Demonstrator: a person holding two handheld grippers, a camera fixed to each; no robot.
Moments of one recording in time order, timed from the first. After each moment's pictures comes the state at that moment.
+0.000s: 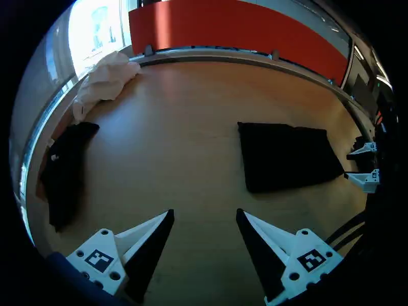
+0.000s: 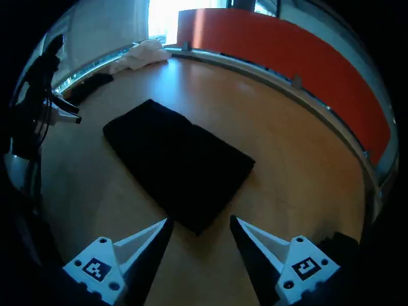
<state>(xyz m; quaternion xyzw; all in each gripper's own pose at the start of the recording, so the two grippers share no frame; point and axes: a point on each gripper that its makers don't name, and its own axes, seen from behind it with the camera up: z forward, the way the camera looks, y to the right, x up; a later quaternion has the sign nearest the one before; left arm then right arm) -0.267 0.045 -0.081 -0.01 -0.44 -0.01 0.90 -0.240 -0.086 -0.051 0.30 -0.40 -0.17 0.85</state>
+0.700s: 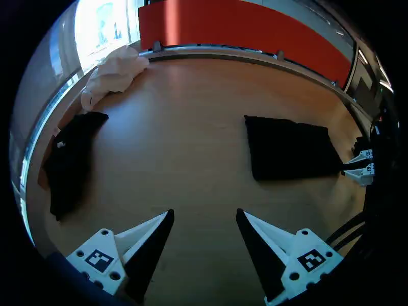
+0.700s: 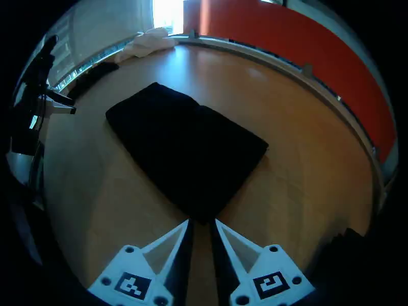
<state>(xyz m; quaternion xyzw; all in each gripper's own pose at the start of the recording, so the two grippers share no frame) -0.268 0.033 -0.103 0.01 -0.44 -0.02 0.90 -0.258 -0.081 -0.063 0.32 -0.44 -0.17 0.82</state>
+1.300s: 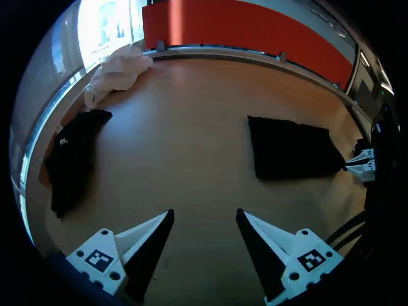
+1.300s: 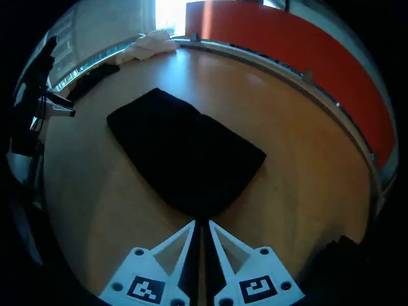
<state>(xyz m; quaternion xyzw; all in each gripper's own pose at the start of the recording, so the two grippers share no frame) -0.267 0.026 -0.109 0.01 -0.44 -0.02 0.90 -0.243 -0.089 -0.052 0.33 -0.42 -0.18 0.82</state>
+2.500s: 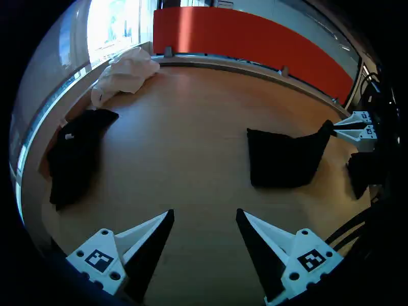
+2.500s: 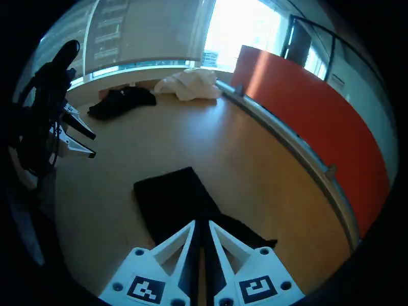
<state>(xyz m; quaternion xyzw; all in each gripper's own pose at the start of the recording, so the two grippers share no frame) -0.242 0.028 -0.116 0.02 -0.42 -0.06 0.91 -0.131 -0.231 0.015 0.44 -0.28 -0.26 0.81</state>
